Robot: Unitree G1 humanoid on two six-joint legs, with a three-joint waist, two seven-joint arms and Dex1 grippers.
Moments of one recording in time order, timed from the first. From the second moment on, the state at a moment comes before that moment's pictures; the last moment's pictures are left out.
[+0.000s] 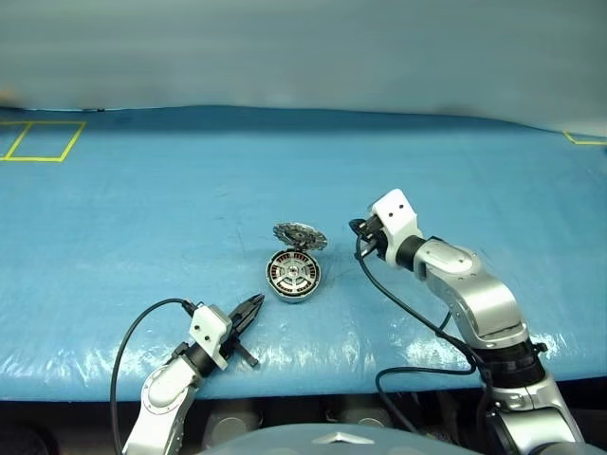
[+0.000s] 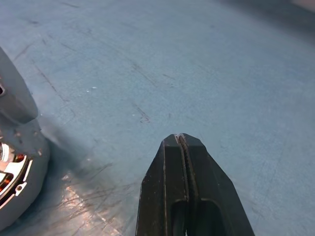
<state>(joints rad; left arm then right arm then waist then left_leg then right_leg) 0.33 0.27 -0.15 -0.01 -0.18 -0.38 -0.60 -0.35 -0.44 0.15 -0.23 0.20 0.70 0.45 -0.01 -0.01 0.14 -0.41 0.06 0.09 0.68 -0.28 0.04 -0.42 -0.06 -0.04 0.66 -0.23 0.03</state>
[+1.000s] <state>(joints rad) 0.33 0.27 -0.15 0.00 -0.18 -0.38 -0.61 -0.46 -0.28 0.18 0.07 0.49 0.73 0.92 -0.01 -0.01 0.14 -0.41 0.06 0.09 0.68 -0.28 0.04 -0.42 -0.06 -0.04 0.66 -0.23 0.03</state>
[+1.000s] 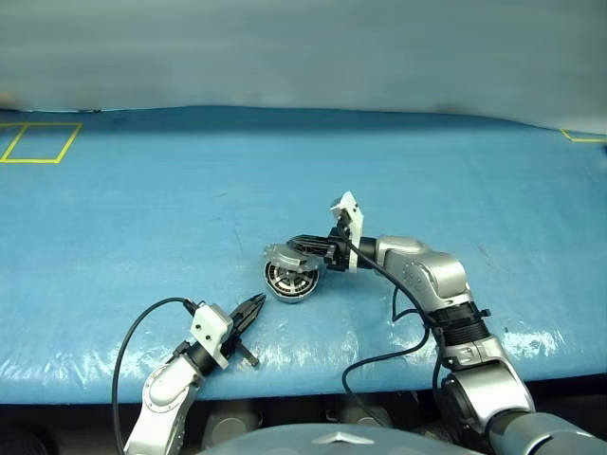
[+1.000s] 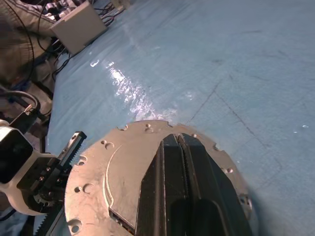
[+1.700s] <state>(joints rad) 0.35 0.27 -0.14 0.00 -0.19 -0.39 -0.61 -0.14 -0.32 0.27 -0.45 0.33 0.69 0.61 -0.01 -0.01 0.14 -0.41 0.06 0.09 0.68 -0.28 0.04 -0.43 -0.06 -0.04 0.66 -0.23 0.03</state>
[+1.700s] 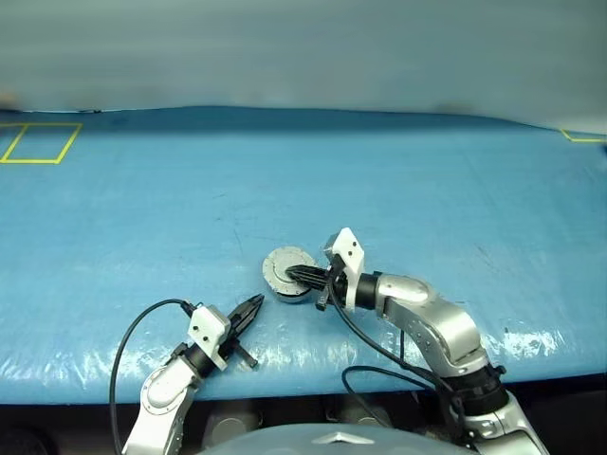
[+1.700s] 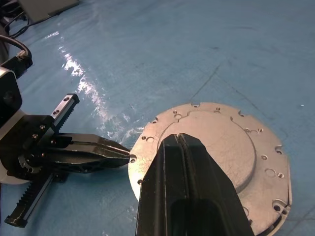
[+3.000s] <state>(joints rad) 0.36 0.26 -0.15 0.00 -0.18 -0.42 -0.59 -0.10 -0.23 0.45 -0.39 0.06 0.62 0.33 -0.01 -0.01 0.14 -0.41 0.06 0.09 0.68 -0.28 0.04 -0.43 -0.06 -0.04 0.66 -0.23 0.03</state>
